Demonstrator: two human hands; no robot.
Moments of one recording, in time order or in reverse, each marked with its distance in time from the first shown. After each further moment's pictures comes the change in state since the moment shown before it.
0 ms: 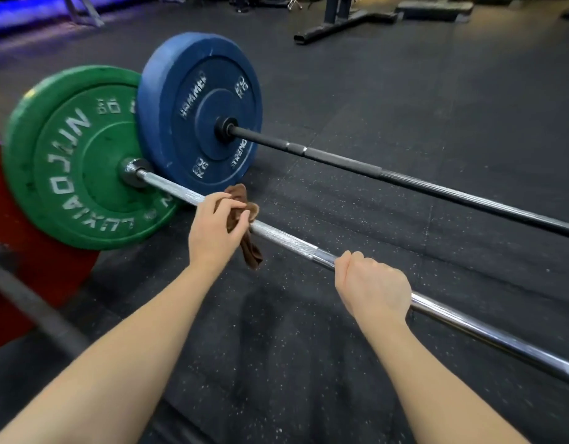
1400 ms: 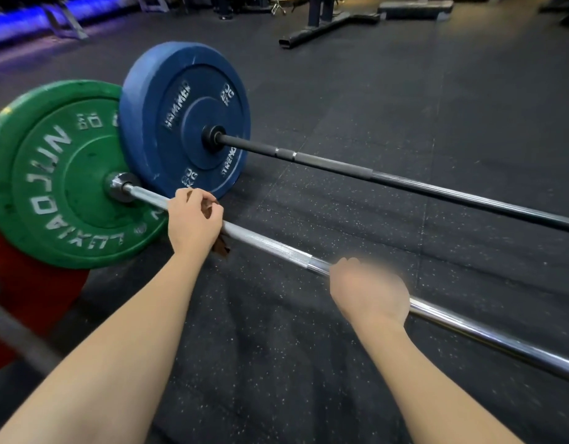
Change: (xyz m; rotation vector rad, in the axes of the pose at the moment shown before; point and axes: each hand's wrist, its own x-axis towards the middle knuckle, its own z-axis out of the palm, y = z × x) left_hand 0.051 -0.014 0.004 0.031 -0.039 -0.309; right_hand 0.007 -0.001 0.007 0.139 0.082 0.051
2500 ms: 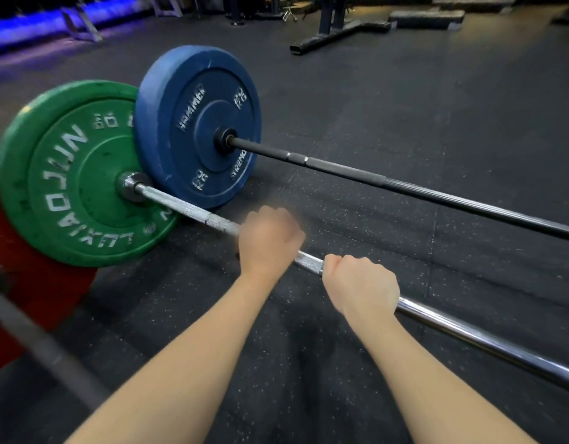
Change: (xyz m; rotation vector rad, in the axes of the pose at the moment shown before) left_hand -0.070 0.073 0.033 0.007 0.033 0.414; right_hand 0.019 -0.029 -0.026 -0.137 -0.307 -0.166
